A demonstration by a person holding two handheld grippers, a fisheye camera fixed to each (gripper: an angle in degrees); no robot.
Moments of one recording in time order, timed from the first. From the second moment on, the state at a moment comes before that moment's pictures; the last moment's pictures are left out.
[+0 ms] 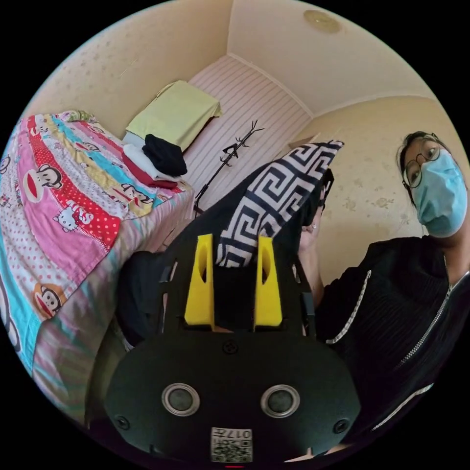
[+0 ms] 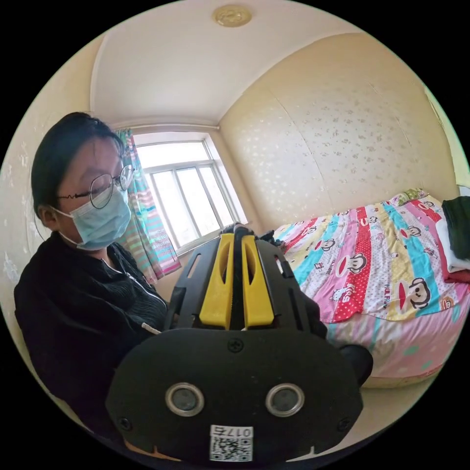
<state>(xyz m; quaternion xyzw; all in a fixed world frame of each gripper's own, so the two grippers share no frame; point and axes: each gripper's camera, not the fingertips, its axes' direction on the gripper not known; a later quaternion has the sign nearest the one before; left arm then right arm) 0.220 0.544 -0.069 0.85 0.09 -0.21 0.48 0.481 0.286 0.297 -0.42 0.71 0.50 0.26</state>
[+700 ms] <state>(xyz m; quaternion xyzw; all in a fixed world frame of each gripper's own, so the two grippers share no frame) 0.330 0.786 -0.104 0.68 -0.23 -0.60 0.34 0.440 0.336 0.126 -0.37 0.73 0.54 0.18</state>
